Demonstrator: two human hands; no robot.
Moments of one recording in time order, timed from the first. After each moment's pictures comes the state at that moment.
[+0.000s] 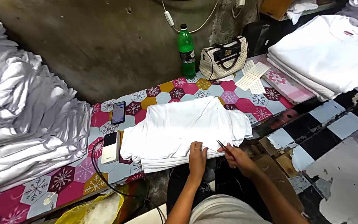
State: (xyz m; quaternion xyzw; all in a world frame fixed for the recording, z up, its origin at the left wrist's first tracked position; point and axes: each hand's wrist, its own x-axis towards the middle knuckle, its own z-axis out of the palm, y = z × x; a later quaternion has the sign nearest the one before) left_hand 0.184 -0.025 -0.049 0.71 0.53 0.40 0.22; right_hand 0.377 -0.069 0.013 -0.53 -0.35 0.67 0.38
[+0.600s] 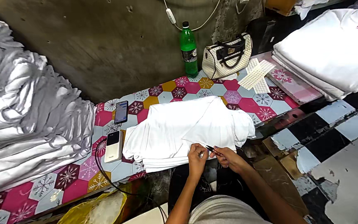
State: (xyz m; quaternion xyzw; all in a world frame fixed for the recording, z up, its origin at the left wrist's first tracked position) left_hand 0.174 -0.025 -0.050 0.63 0.51 0.45 0.38; right_hand 0.355 -0.038 -0.015 -0.50 -0.26 0.76 0.31
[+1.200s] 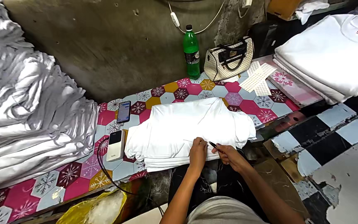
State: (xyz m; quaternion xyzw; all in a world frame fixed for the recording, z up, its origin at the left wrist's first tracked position) left_hand 0.178 0.003 -0.025 0.76 0.52 0.29 0.25; right_hand 0.353 -0.037 -0.005 -0.53 -0.29 0.71 0.37
